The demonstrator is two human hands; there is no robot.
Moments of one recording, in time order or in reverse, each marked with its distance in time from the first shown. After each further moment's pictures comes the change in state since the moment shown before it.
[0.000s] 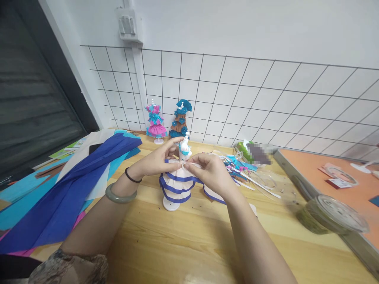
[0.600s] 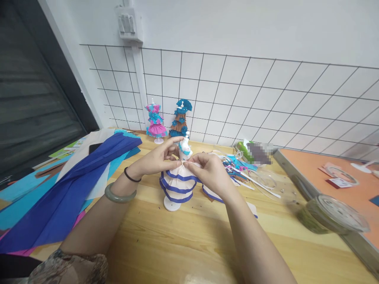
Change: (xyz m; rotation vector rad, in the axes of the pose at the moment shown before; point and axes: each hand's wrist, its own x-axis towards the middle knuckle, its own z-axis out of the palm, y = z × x) left_hand 0.000 0.001 -0.001 -0.045 0.003 -0.025; right_hand 0.002 0.005 0.004 -0.037 0.027 0.028
